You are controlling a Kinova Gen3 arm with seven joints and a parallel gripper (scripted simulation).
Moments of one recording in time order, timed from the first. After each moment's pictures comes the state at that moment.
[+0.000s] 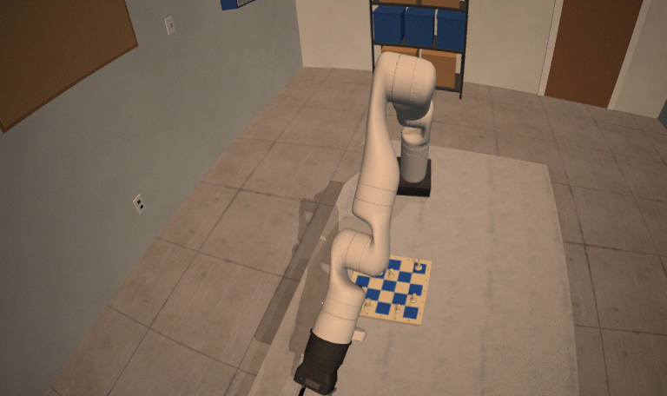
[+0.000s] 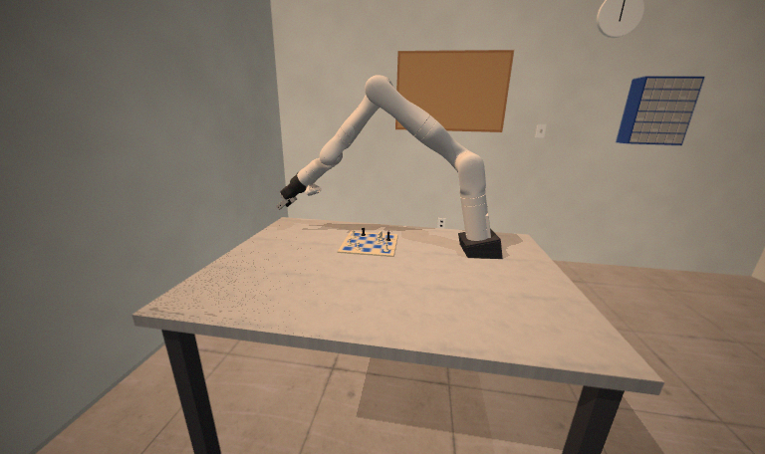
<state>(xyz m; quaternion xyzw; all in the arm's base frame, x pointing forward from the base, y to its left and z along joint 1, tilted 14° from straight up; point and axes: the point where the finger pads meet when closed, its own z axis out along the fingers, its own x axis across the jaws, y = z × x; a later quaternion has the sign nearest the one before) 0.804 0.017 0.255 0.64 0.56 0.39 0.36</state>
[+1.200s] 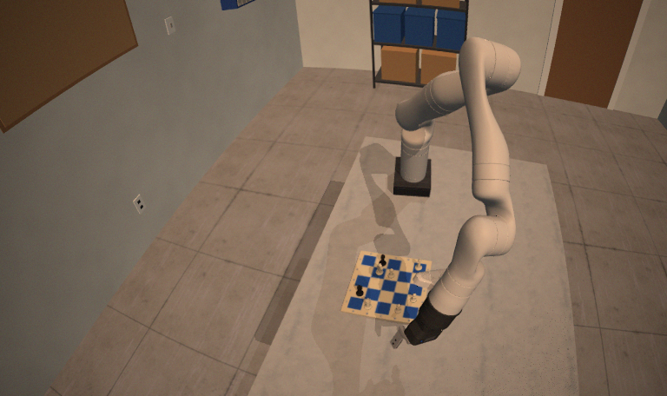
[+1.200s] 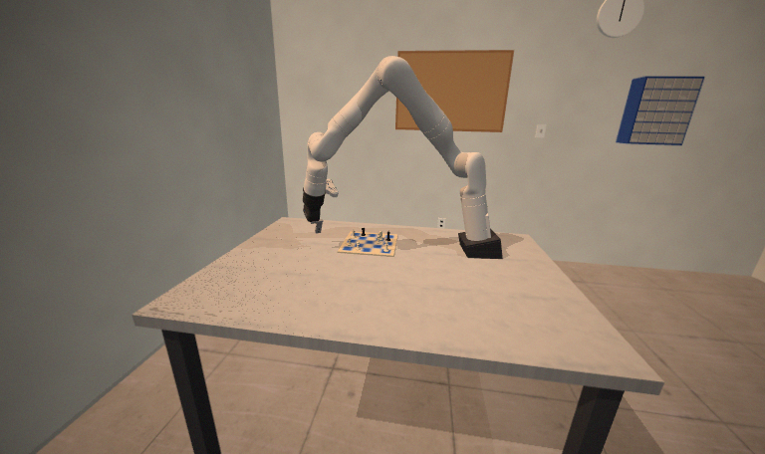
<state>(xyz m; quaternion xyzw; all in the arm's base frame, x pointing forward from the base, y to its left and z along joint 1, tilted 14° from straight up) 0.595 0.150 0.185 0.39 0.88 0.01 0.28</state>
